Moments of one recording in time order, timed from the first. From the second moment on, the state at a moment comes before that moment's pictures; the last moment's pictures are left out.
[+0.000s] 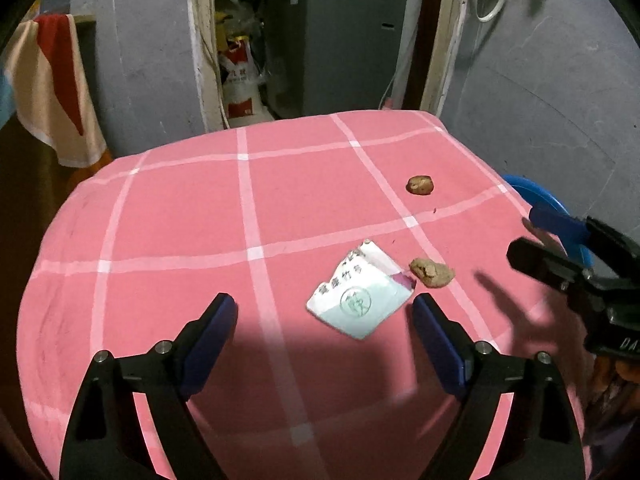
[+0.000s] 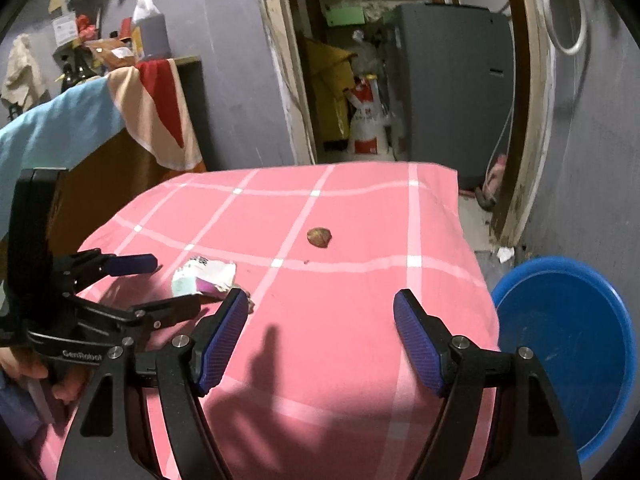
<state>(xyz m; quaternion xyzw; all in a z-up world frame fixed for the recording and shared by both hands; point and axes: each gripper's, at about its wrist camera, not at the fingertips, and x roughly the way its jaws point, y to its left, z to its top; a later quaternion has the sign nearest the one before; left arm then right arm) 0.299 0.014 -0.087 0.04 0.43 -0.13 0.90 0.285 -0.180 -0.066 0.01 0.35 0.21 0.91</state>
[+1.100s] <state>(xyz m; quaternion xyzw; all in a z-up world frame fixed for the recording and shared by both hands) 0.279 0.082 -0.070 -0.09 0.42 -0.10 0.90 0.293 -0.122 -0.082 -0.04 0.39 0.29 0.87</state>
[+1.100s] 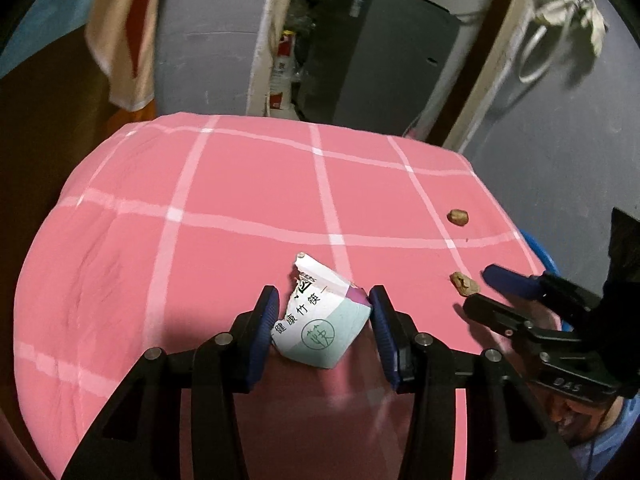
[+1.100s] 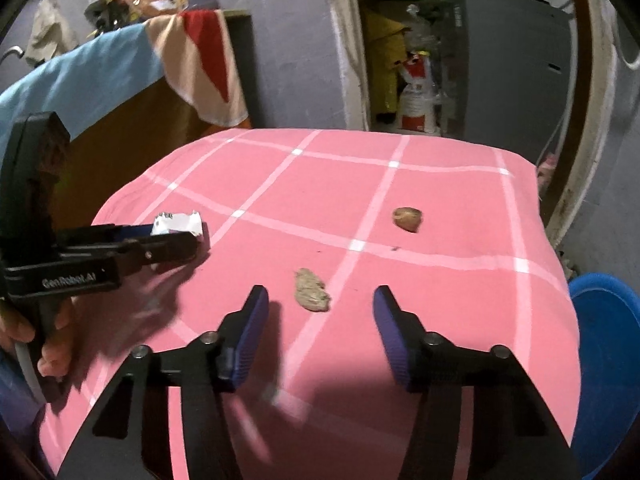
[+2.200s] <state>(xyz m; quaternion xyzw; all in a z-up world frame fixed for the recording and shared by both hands) 0.230 0.099 -0.013 -0.19 0.29 -0.09 0.93 0.256 -0.150 -0.032 0.00 0.27 0.29 0.92</state>
